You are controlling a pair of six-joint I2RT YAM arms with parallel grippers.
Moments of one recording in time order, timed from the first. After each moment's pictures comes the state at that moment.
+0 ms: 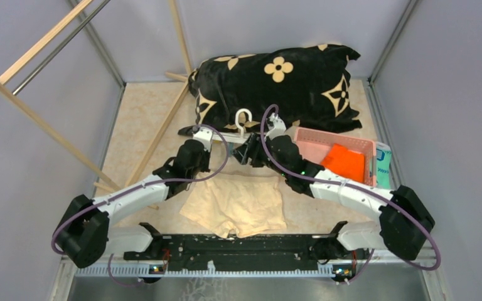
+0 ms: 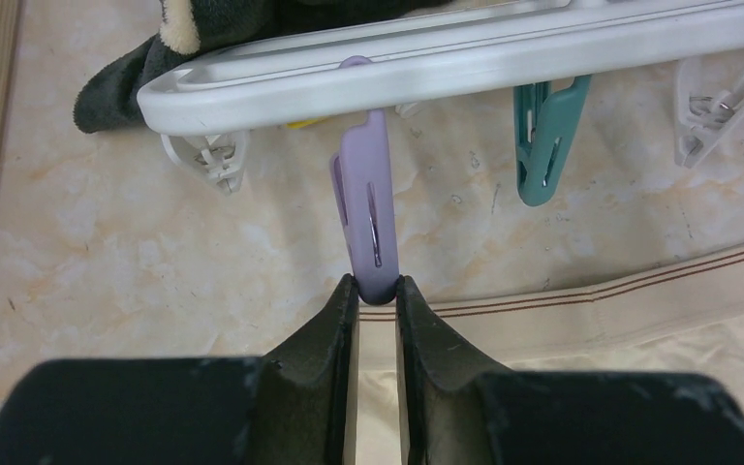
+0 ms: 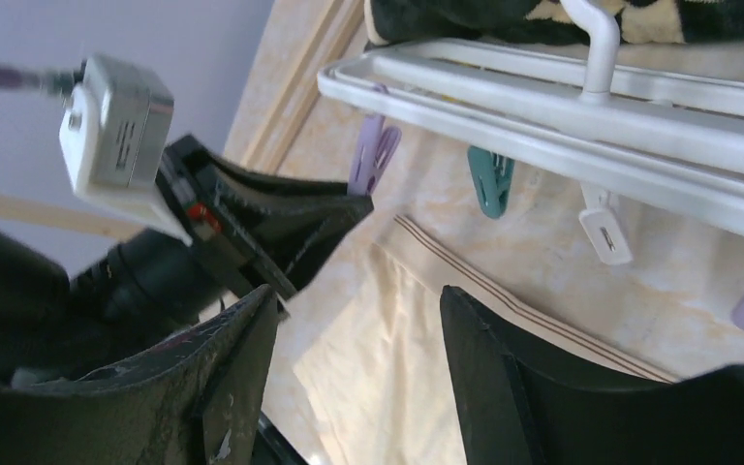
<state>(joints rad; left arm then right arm) -0.68 1.24 0.61 0.08 -0.35 -0.14 0.82 1.24 0.74 0.20 0.04 0.74</state>
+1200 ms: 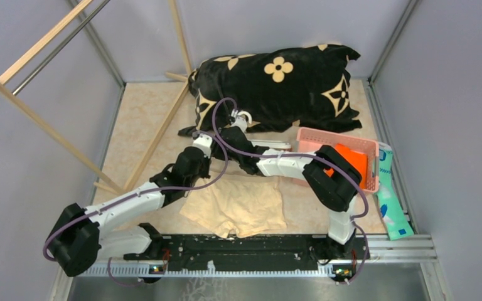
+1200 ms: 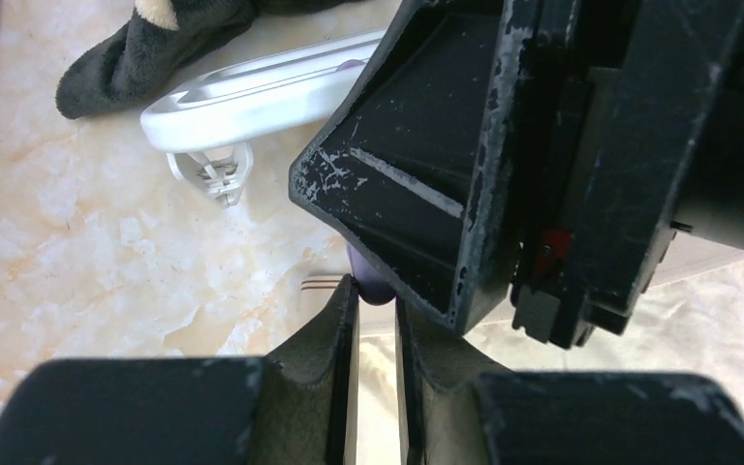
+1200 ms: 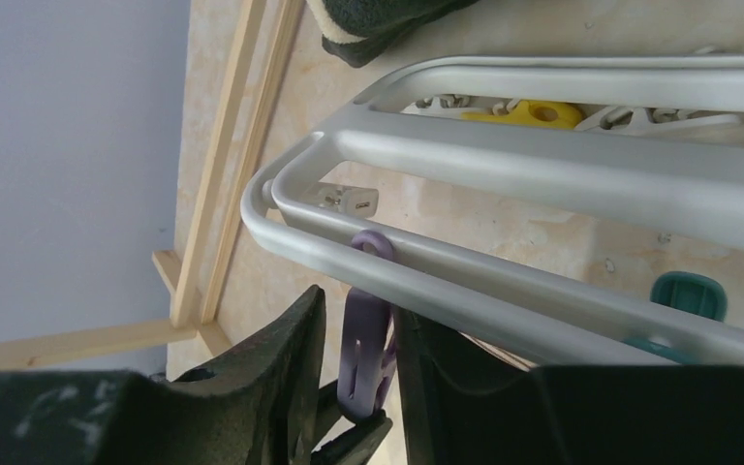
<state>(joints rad) -0.75 1.15 0.57 0.04 -0.38 -0.17 0.92 1.86 1.17 0.24 0.16 0.97</state>
